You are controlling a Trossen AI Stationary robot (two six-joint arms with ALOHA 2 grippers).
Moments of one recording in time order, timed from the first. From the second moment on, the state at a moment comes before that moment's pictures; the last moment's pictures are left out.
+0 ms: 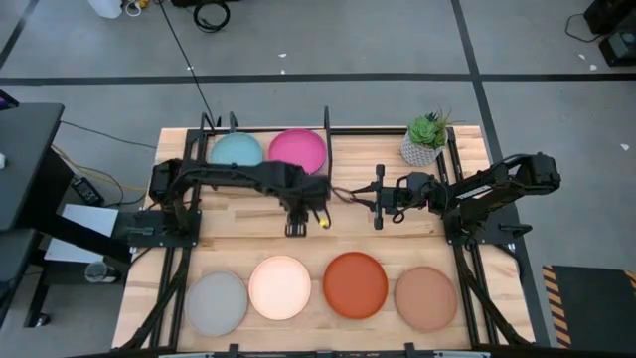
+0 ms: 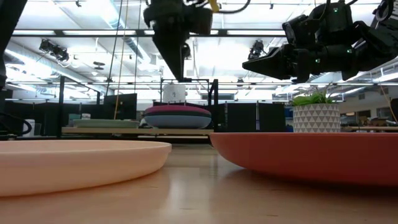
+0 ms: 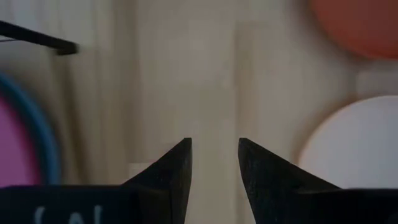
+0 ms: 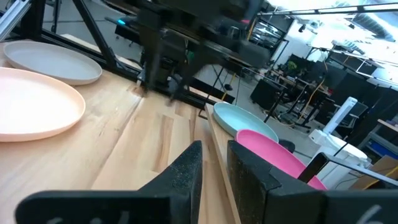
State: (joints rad) left arm 0.01 1.87 1.66 -1.09 -0.04 0.05; right arm -0.14 1.36 0.27 1.06 -0.07 -0.46
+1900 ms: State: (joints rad) left arm -0.23 1.96 1.29 -0.77 0.09 -0.05; right arm -0.14 1.36 0.27 1.08 -0.07 -0.45
